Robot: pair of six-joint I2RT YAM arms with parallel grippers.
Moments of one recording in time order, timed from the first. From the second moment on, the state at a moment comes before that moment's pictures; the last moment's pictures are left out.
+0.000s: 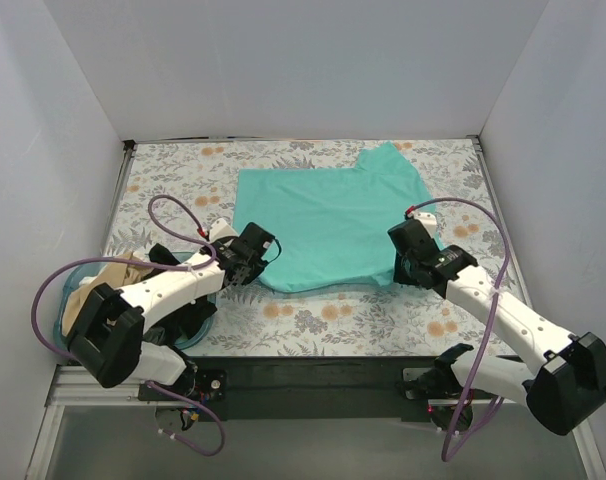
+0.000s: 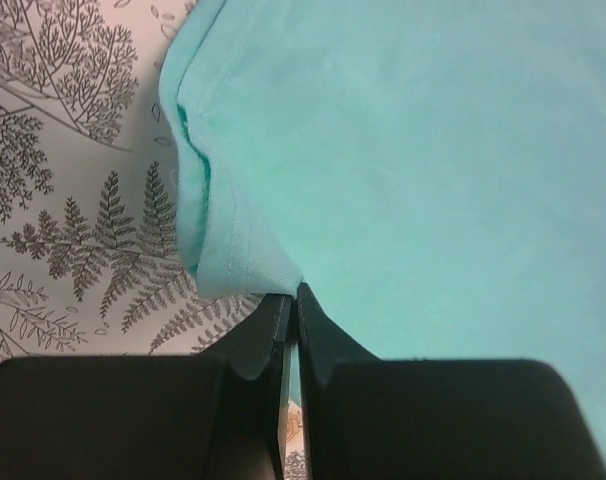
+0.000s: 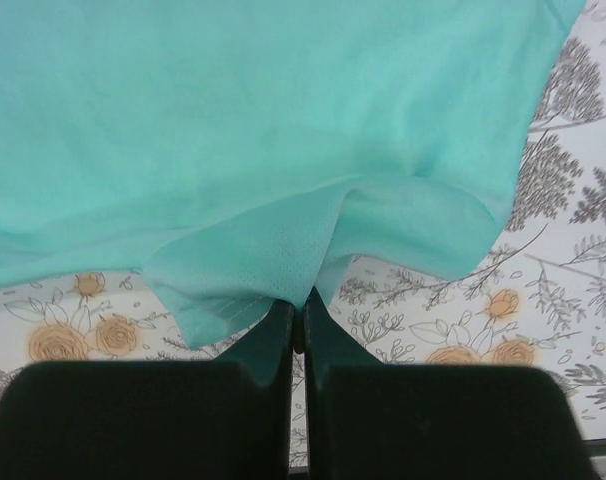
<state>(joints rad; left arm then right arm) -0.69 1.37 0.83 -0.55 -0.48 -1.32 0.60 1.07 0.77 -0.75 0.35 0.59</state>
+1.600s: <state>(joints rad) -0.40 1.83 1.21 -0.44 -0.41 -1.10 0.30 1.84 1.37 -0.48 0.21 0.16</state>
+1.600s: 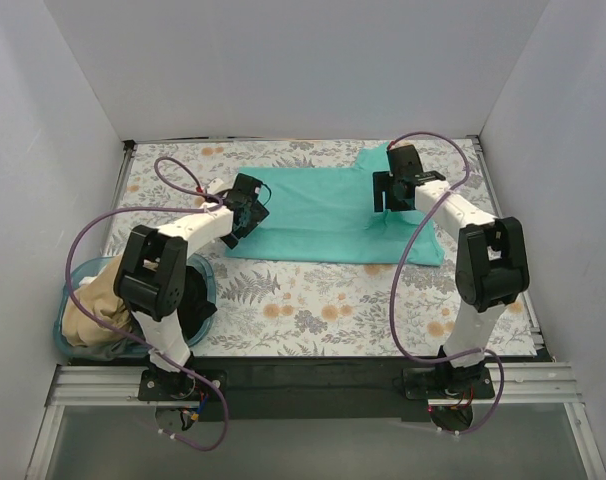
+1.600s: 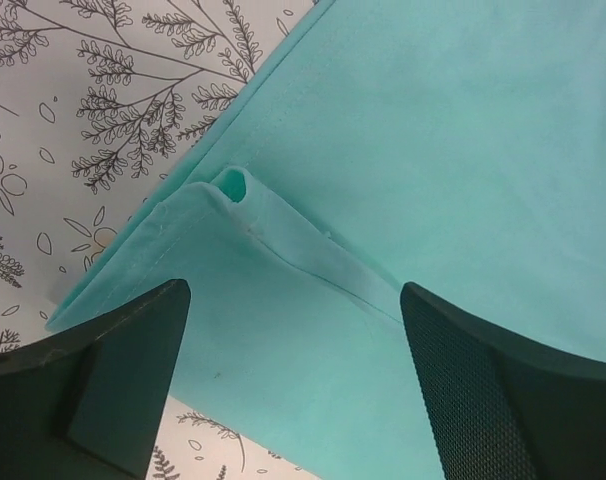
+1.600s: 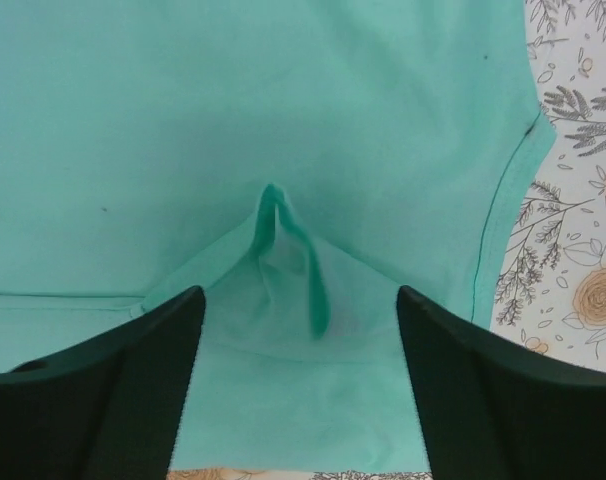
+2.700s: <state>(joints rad) -0.48 1.80 1.09 -0.28 -0.26 -1.04 0.29 1.59 0.86 -0.33 0.15 0.26</state>
